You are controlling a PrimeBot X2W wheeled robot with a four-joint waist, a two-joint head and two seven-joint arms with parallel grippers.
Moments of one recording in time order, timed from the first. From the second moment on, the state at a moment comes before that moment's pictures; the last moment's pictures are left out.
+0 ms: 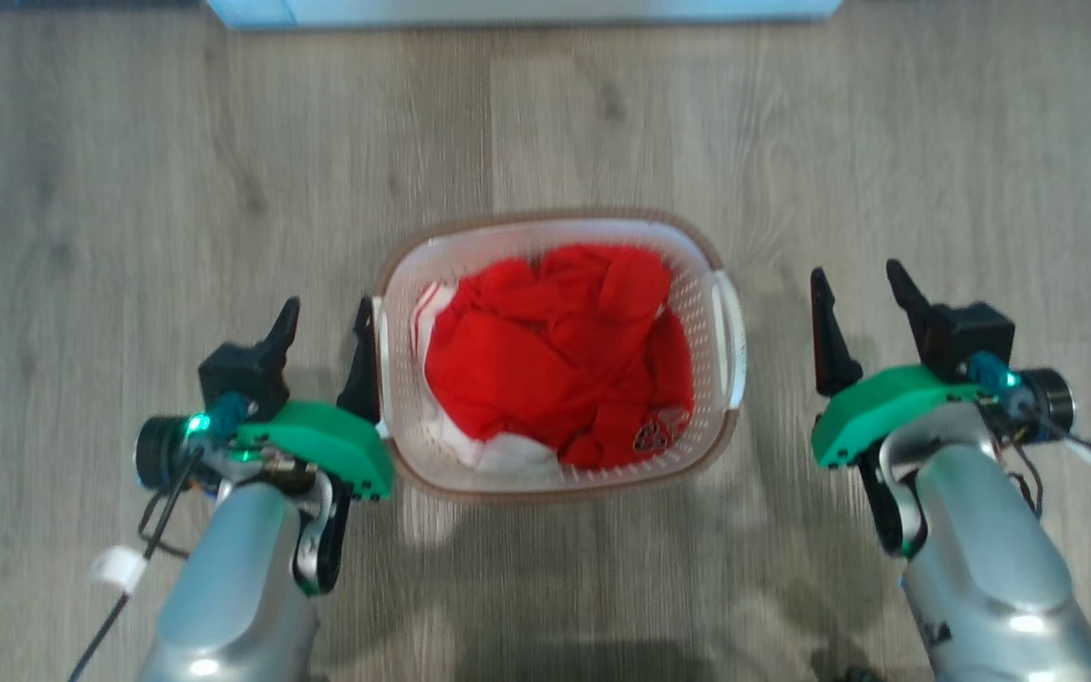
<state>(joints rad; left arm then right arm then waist) -0.33 0.04 -0.23 0.49 -0.24 0.01 -0.25 -0.37 -0.04 0.09 0.48 0.13 0.13 -0.25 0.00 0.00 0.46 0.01</state>
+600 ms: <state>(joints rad) -0.55 0.03 -0.31 0.76 -0.32 0.02 -0.25 -0.57 -0.05 0.12 0.68 0.16 0.13 -0.25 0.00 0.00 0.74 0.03</state>
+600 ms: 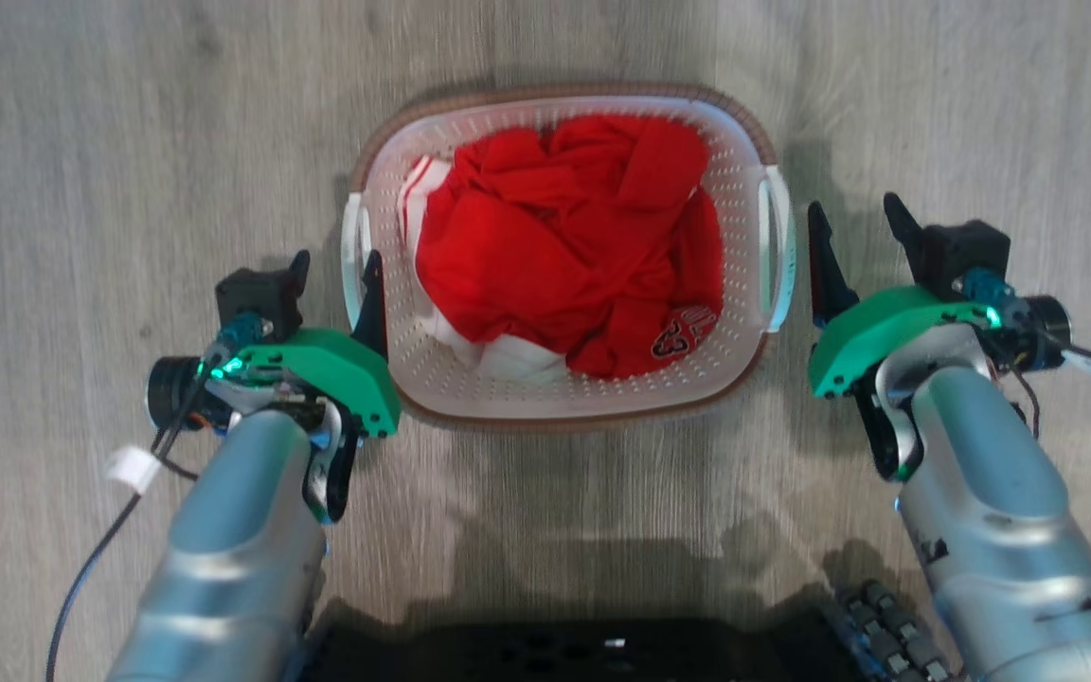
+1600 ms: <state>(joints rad) -0.77 0.03 -0.52 1.04 -0.50 0.01 -0.25 -0.76 -0.07 0.25 0.89 0.25 0.13 -0.25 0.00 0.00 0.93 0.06</state>
